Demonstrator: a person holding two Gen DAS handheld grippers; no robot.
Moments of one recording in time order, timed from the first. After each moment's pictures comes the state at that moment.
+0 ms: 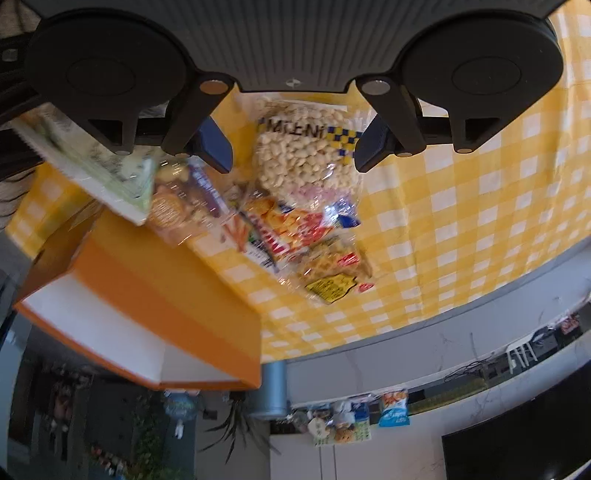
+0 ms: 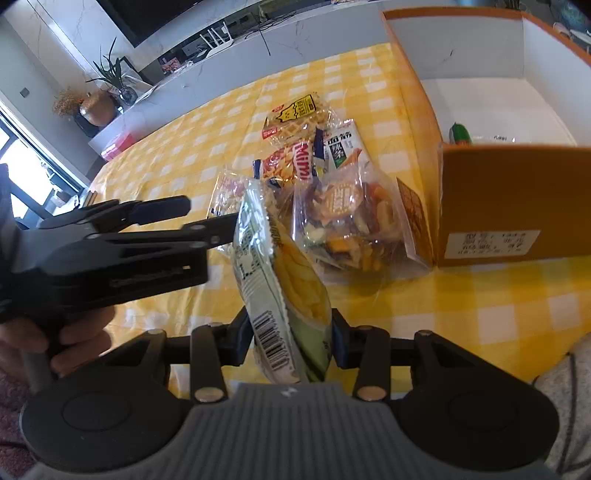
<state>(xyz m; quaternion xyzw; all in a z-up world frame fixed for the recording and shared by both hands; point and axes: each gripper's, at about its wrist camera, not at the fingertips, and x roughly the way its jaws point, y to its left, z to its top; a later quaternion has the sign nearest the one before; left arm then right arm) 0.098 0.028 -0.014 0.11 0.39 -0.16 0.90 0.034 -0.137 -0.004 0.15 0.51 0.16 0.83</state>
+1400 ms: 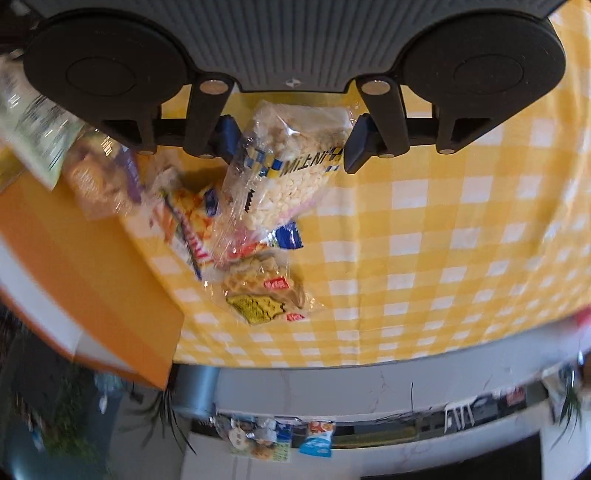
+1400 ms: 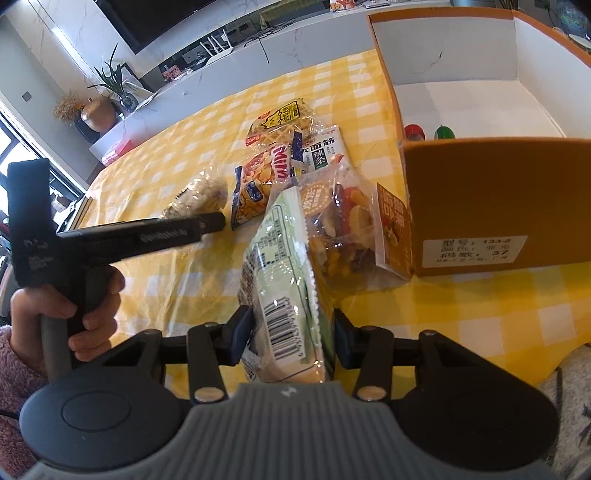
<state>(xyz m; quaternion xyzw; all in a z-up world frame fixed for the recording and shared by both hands) 0.118 0.071 -0.028 -0.03 0.42 -0.09 0.90 0.037 -0.152 -0.014 0.15 0.50 0.16 0.84</state>
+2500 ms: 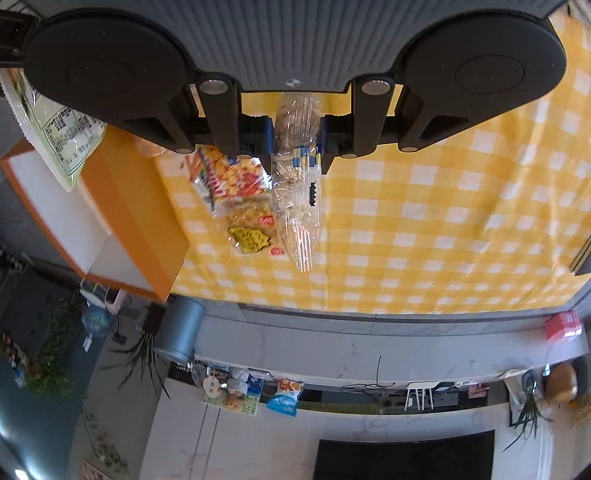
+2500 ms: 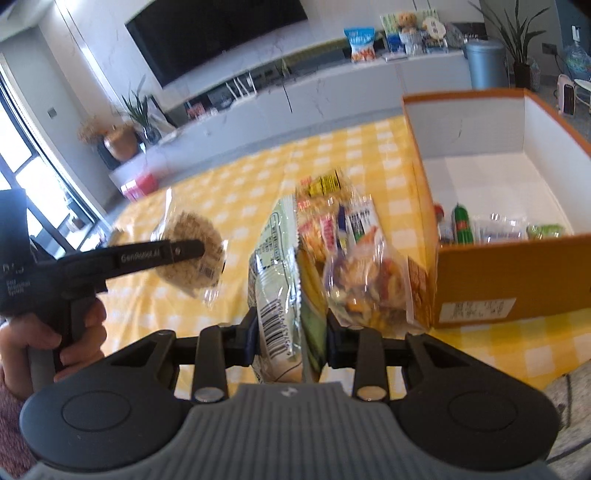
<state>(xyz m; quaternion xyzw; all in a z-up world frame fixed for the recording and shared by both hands) 0.073 0.092 0.057 -0.08 0.37 -0.05 0.92 0.017 -0.141 0.056 0.15 0.42 0.17 0.88</state>
